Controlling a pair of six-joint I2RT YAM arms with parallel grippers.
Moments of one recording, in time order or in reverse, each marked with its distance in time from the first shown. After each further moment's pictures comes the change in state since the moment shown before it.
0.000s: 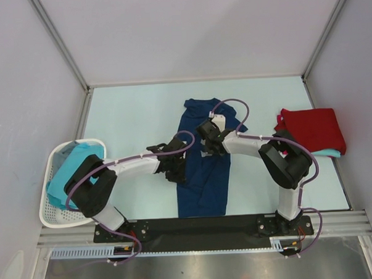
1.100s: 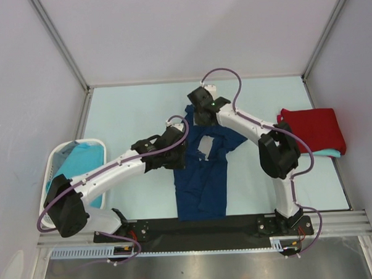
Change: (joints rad) left arm -0.071 -0.242 0.178 -0.199 -0.226 -0.001; right arm -0.051 0.097 0.489 -0.297 -0.029 -0.116
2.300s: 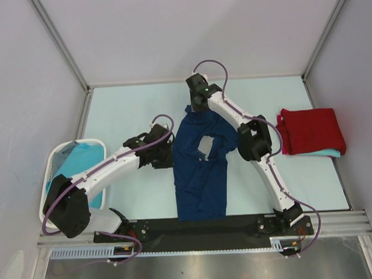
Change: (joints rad) left arm 0.193 0.002 -0.089 -0.005 0.072 -0.026; right arm -0.132 0.541 0.724 -0.128 -0.121 -0.234
